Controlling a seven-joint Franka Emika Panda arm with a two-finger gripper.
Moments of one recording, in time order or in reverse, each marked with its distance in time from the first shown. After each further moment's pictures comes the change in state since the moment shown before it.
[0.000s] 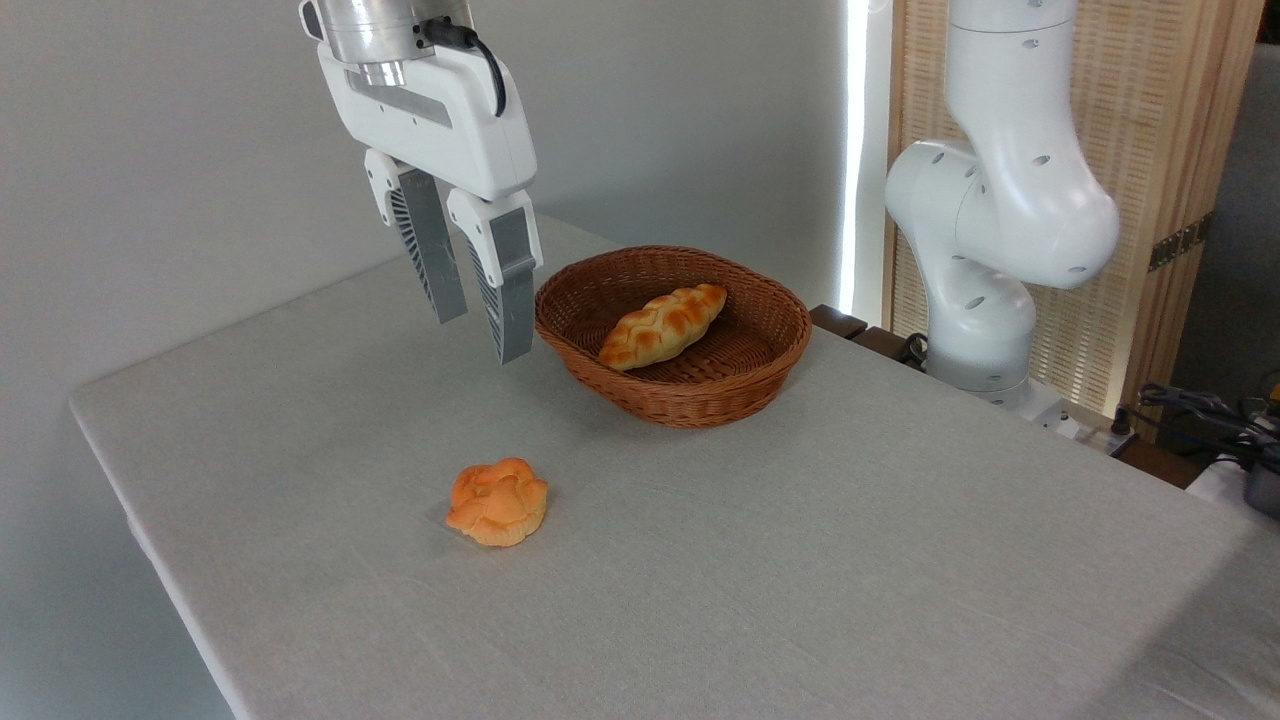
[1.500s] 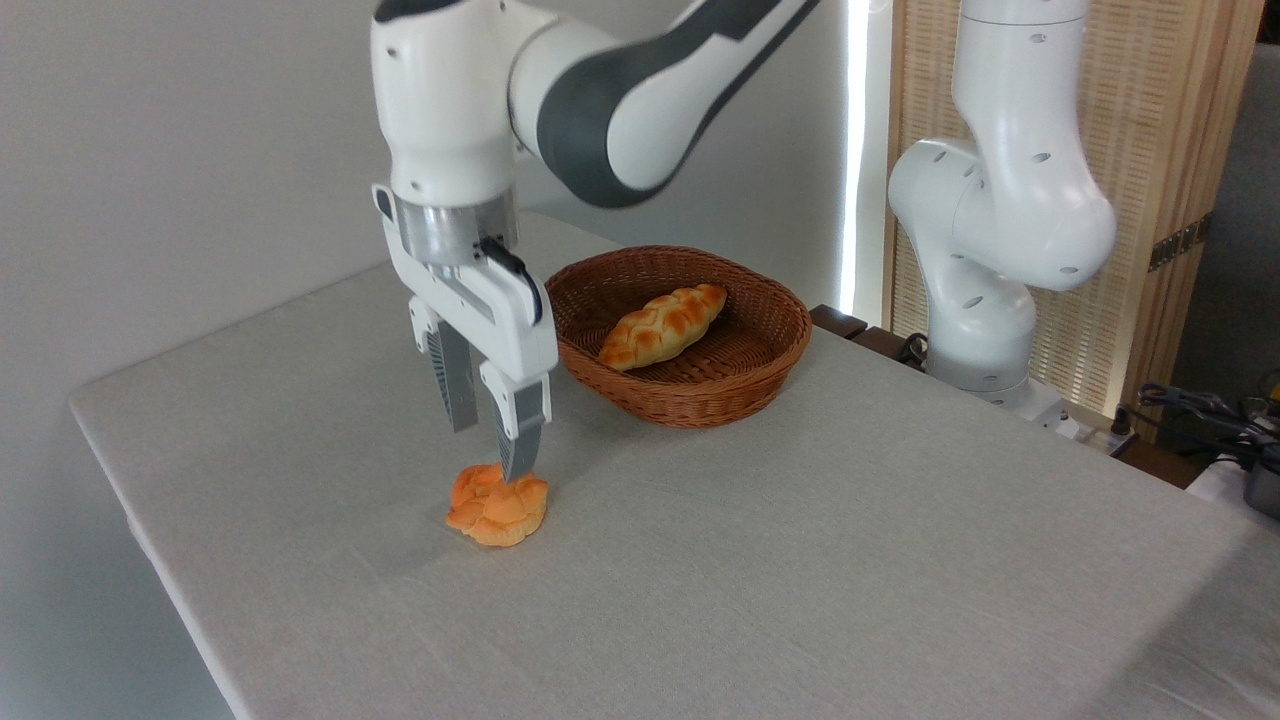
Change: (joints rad) arm -0.072 -0.078 -0.006 -0.527 -0.103 0.542 0.000
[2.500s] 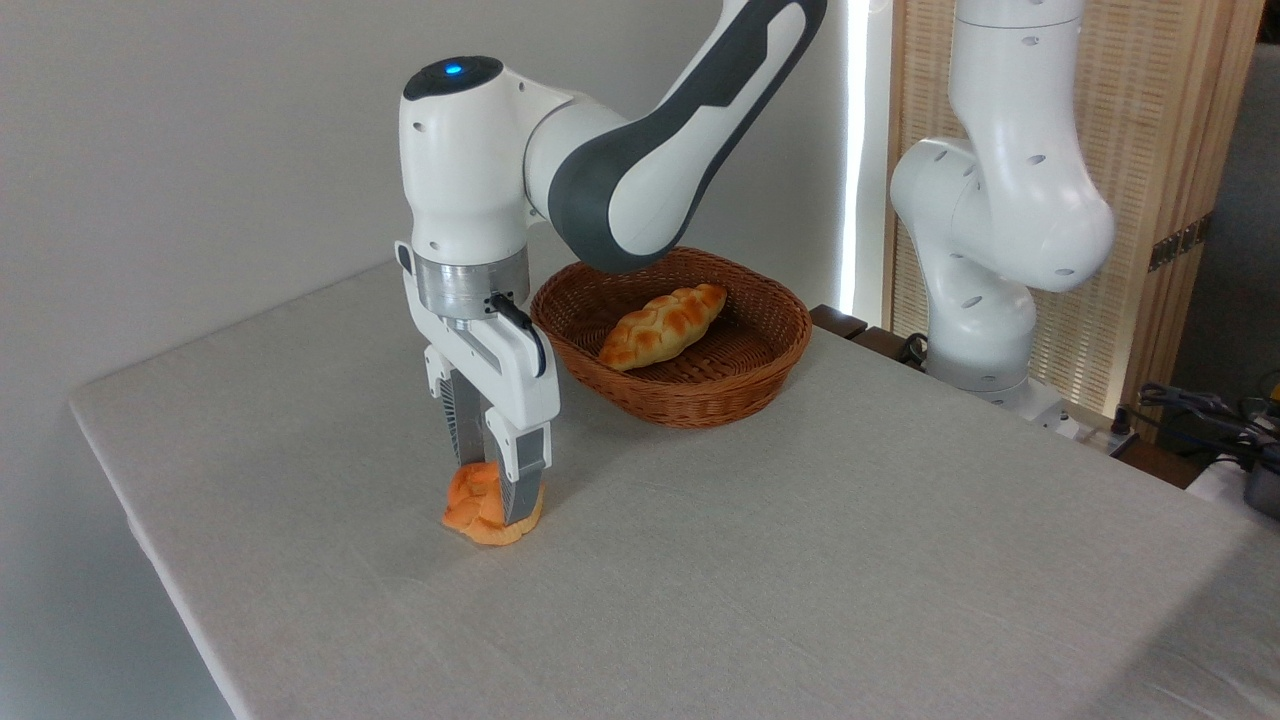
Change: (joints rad) arm -0.035 0.034 0.005 -0.100 0.038 0.172 -0.004
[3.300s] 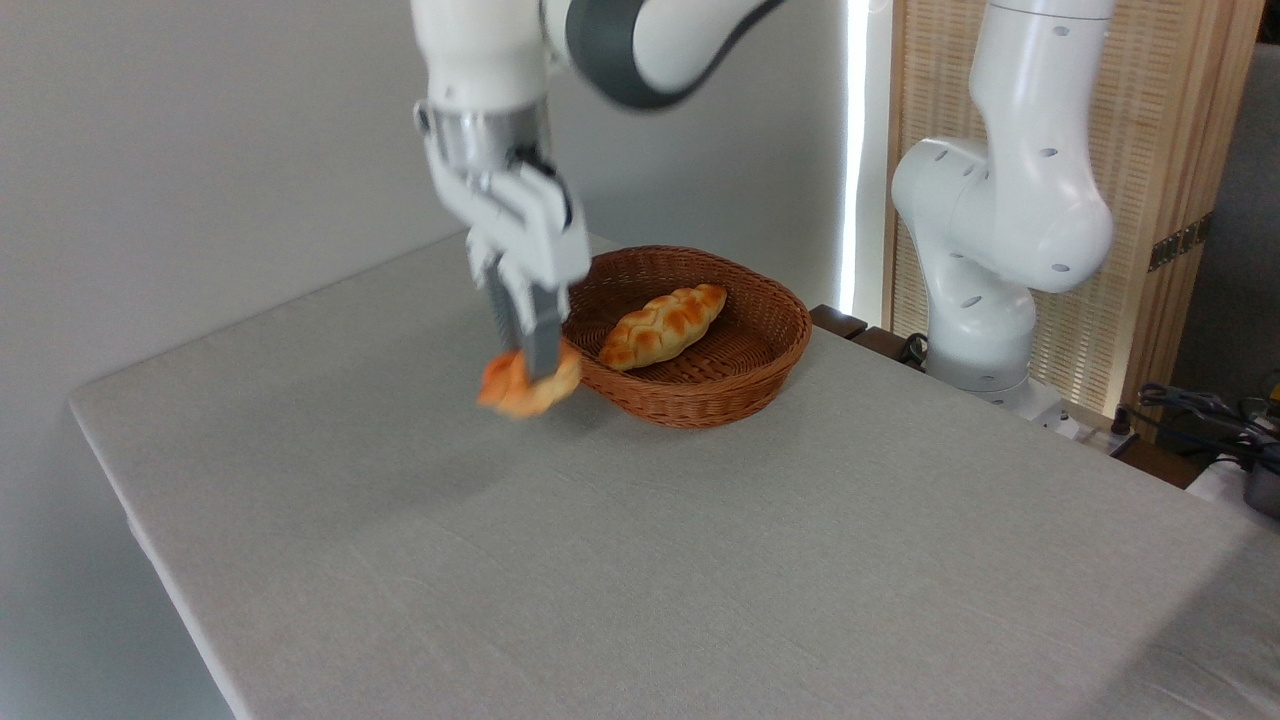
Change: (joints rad) arm -0.038 -0.232 0.002 0.064 -0.007 -0.386 0.000
